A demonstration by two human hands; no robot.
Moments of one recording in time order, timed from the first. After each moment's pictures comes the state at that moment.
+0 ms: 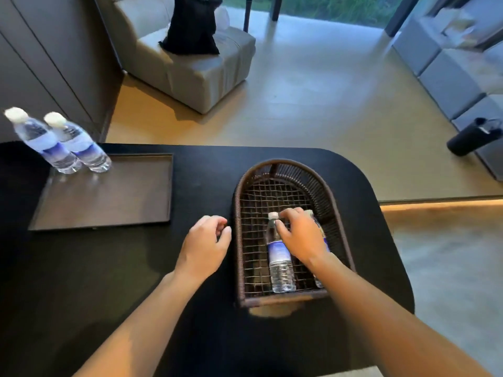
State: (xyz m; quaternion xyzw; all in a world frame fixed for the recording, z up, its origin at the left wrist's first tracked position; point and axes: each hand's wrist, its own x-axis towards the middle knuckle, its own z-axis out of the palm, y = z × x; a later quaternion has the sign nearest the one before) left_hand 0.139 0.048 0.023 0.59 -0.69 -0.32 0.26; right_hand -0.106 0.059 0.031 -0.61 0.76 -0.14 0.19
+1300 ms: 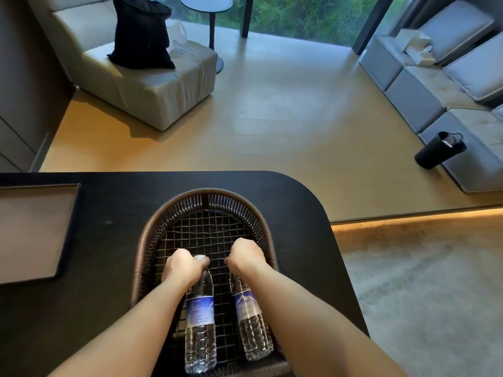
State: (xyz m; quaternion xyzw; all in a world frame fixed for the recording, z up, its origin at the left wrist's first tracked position) left_hand -0.048 -0.039 -0.058 0.77 -0.48 -0.42 0.02; right_hand -0.196 -0.032 -0.034 -0.50 0.80 0.07 0.33
